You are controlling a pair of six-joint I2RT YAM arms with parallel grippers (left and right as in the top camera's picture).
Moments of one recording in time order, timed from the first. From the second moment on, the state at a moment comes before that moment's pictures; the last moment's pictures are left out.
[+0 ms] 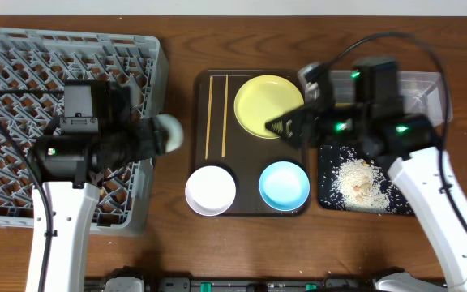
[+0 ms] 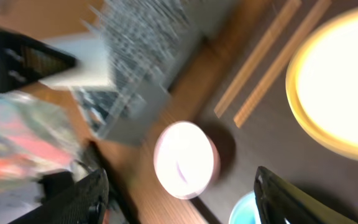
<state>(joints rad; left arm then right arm) -0.01 1.22 1.29 -1.17 0.13 -0.26 0.34 1.40 1.24 -0.72 -0.73 0.17</state>
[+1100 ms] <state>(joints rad) 0.59 1.22 1.09 -1.16 -0.11 -0.49 0.57 1.47 1.24 -0.80 -0.35 0.18</state>
